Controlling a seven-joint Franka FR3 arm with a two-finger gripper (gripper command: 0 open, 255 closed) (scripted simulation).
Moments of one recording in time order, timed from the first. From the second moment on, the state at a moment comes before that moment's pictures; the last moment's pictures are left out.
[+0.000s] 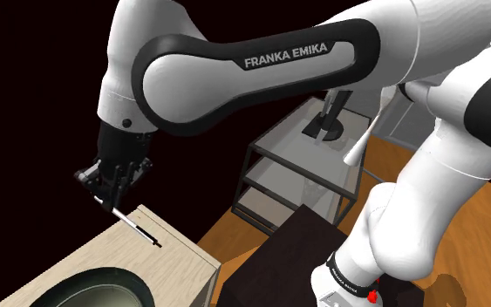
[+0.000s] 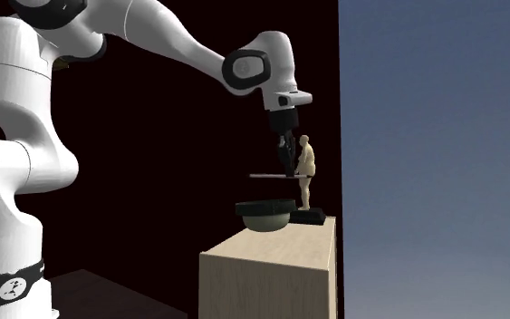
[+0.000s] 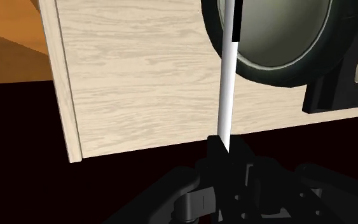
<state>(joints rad) 0.31 0.02 0.43 -1.96 0.23 2.17 0.43</state>
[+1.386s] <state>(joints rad) 0.46 0.16 0.54 -1.93 0.09 2.30 0.73</state>
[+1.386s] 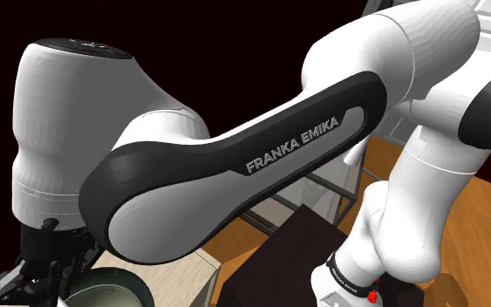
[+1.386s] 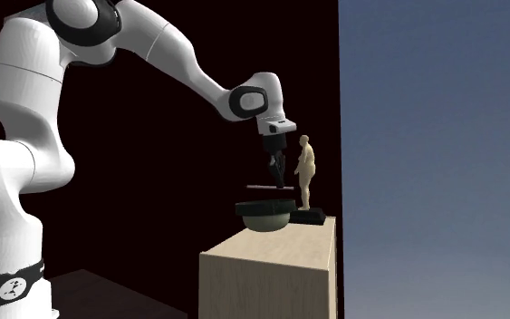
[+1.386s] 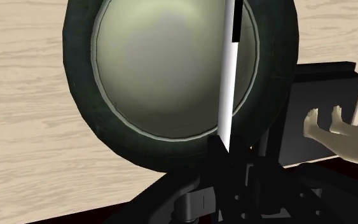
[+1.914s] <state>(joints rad) 0.47 0.19 0.53 -1.98 0.07 2.38 0.74</state>
